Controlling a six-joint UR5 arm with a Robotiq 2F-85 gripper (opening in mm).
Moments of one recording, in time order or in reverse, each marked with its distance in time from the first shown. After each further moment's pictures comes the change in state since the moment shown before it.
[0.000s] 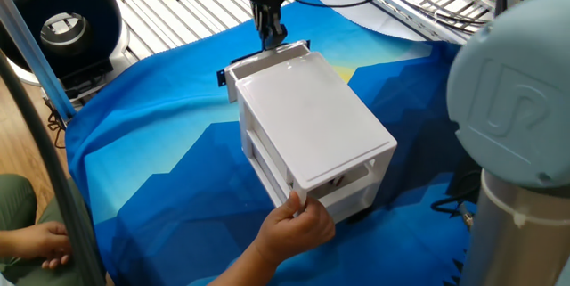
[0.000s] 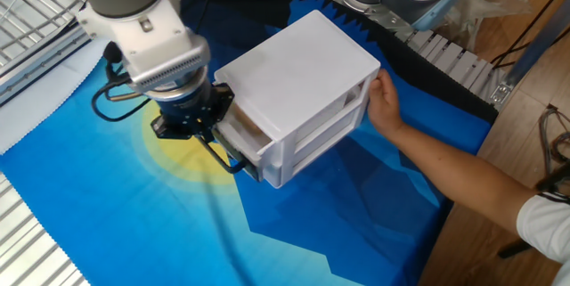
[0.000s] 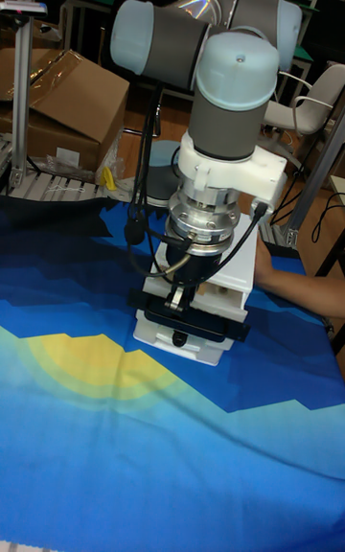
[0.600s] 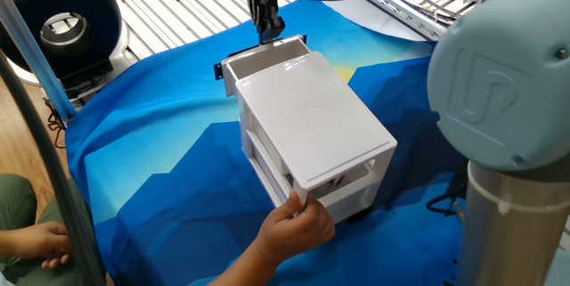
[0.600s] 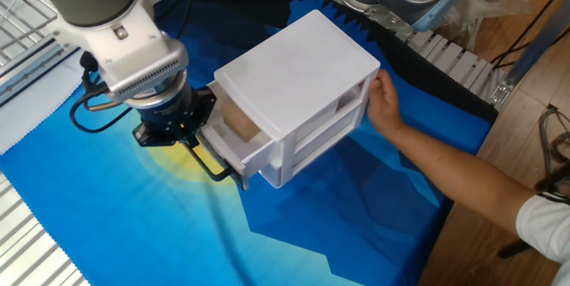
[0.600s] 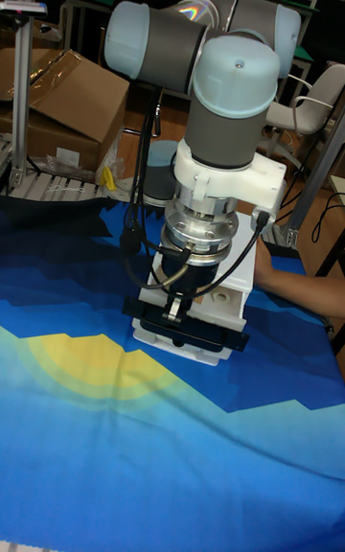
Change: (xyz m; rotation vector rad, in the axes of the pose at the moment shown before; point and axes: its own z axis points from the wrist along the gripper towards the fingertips) arm -0.003 -0.019 -0.002 0.000 0.007 -0.045
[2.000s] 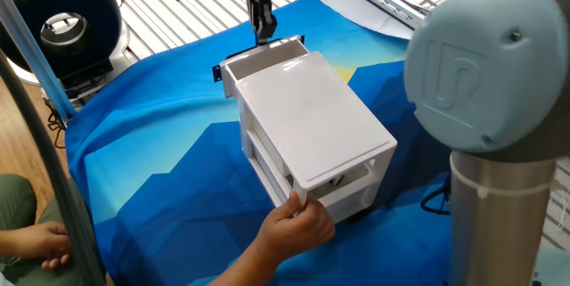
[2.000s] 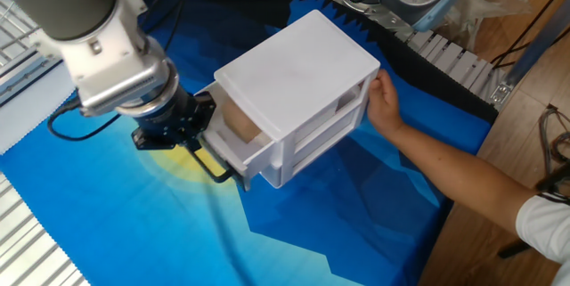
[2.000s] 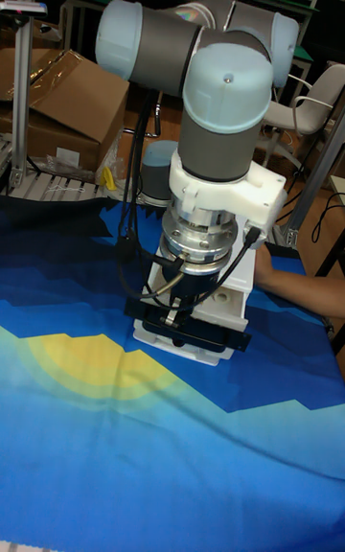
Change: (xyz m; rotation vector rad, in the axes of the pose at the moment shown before) arm -0.008 -0.007 0.004 -0.073 -0.023 0.100
